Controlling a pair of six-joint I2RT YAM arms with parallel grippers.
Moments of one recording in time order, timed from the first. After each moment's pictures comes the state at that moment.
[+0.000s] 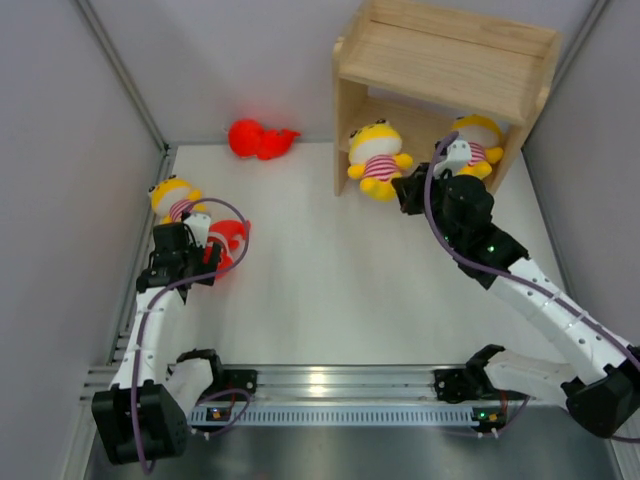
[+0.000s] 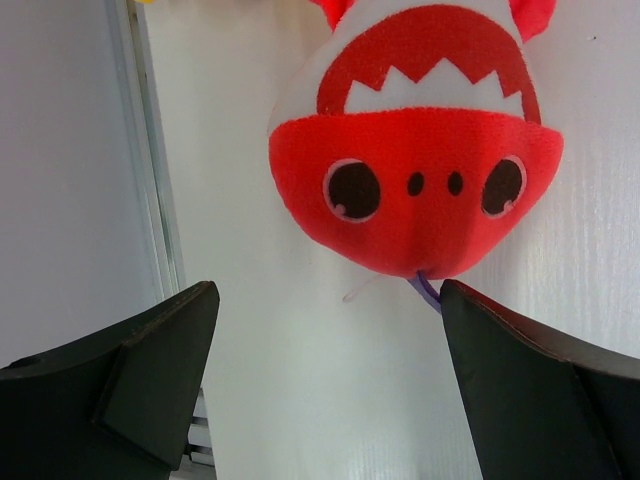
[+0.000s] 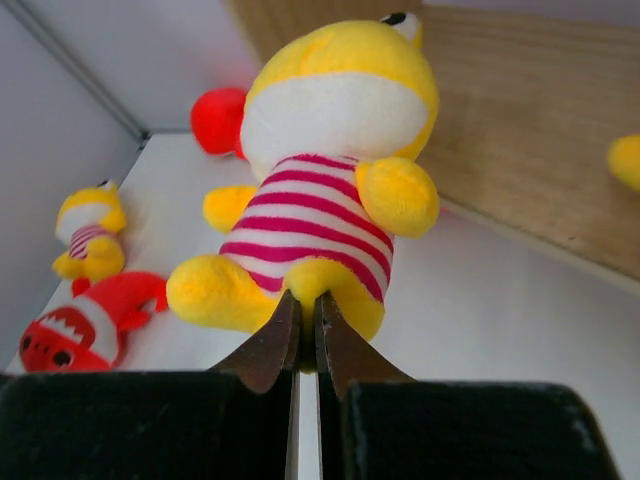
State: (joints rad) left arm 0.13 0.95 0.69 -0.53 -0.11 0.37; right arm 0.62 1.06 1.04 -0.11 0.20 0.35
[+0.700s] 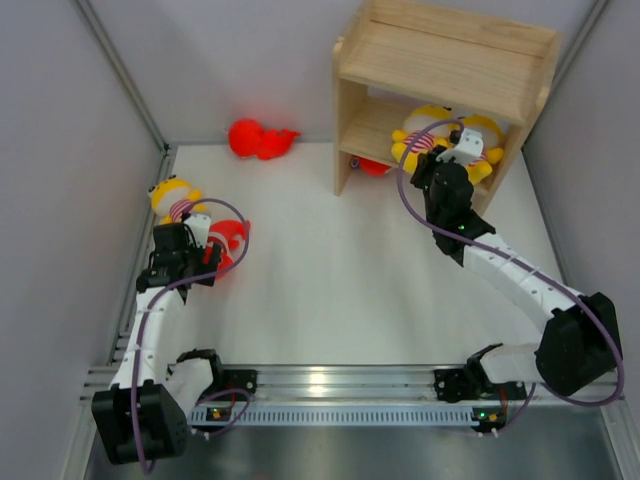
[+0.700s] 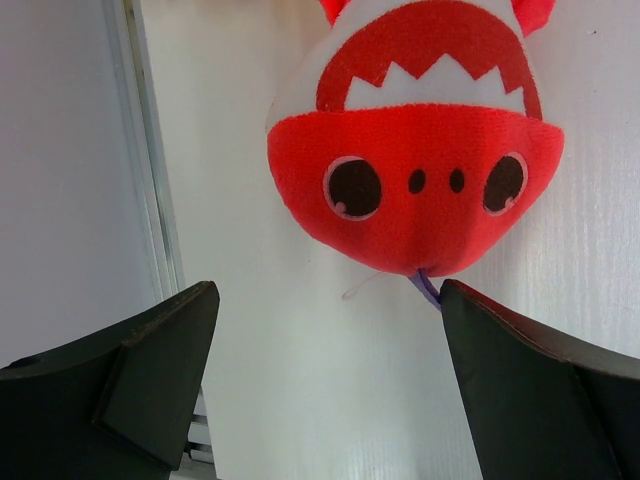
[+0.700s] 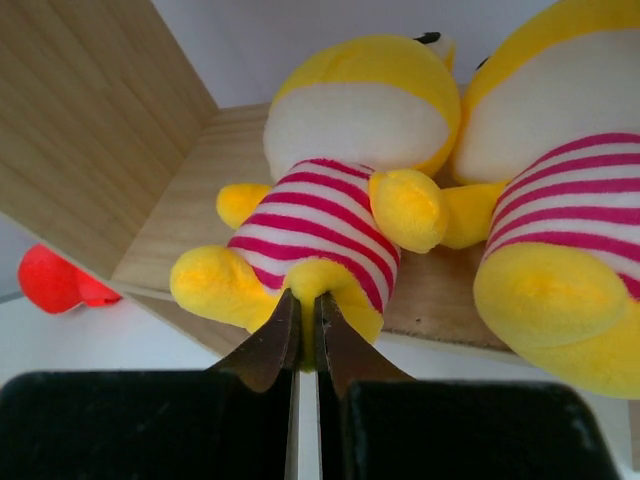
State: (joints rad) left arm 0.13 0.95 0.69 -0.53 -0.11 0.37; right arm 0.49 1.30 0.99 0.28 0.55 0.36
